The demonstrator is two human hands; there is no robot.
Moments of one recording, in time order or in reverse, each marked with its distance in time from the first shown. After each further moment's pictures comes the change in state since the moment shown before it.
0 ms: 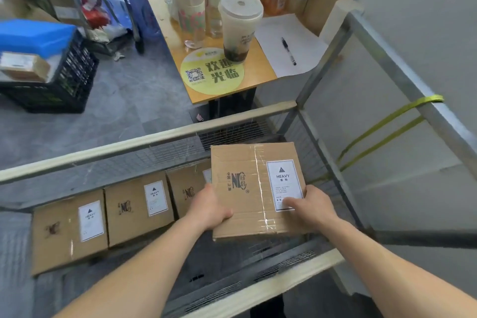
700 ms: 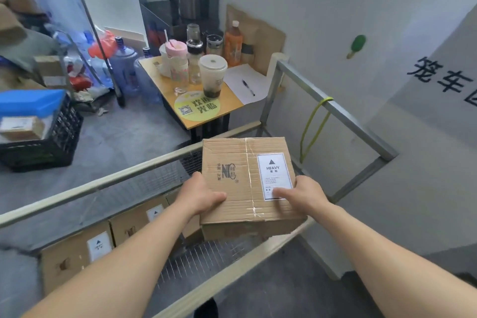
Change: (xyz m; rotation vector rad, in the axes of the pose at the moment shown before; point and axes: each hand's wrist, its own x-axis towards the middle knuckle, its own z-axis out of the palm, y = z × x) left_hand -0.155 -0.001 -0.079 0.021 0.080 0.340; right_hand -0.202 -0.028 -0.041 0.089 0.216 -0.044
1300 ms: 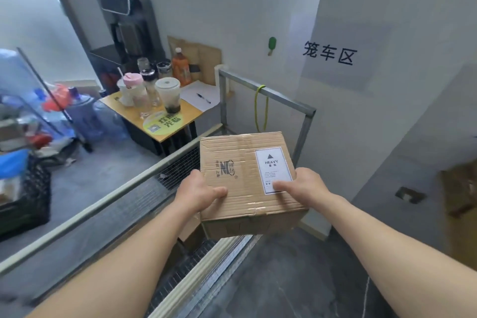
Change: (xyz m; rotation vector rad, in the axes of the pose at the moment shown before) left_hand -0.135 0.034 0.010 0.124 -0.052 0.222; right_hand -0.186 0.064 -0.023 0.197 0.200 0.110
